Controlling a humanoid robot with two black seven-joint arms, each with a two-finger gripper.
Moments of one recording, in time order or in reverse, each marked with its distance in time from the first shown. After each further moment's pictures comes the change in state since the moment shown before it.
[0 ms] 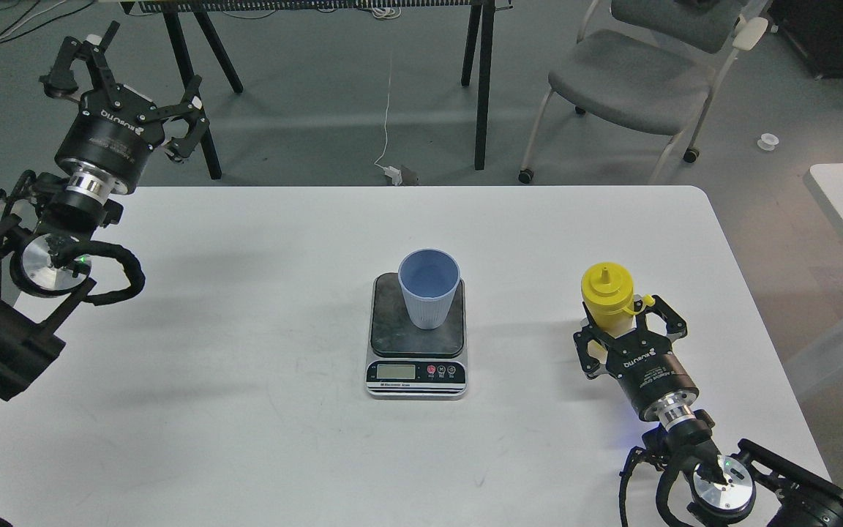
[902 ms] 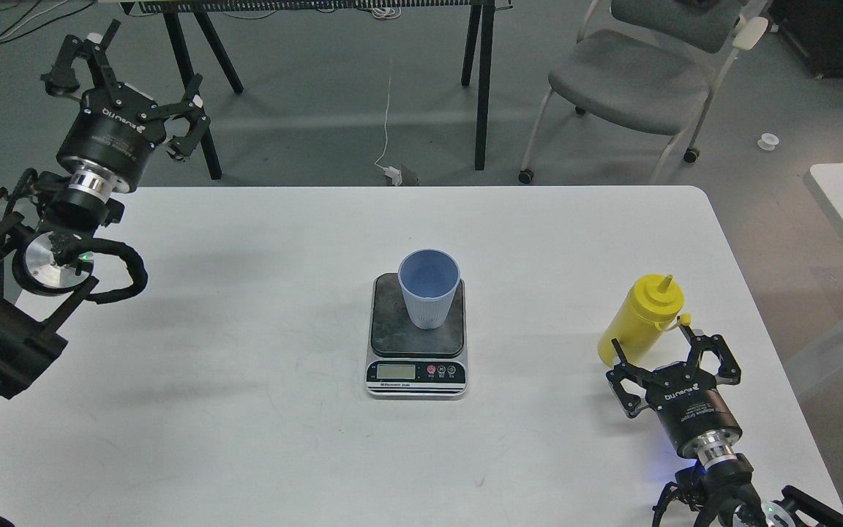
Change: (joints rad) left arm -0.003 -0.006 -0.002 -0.008 0.000 0.022 -0.002; right arm -0.188 -0.083 0.126 0.129 0.003 0.000 0.005
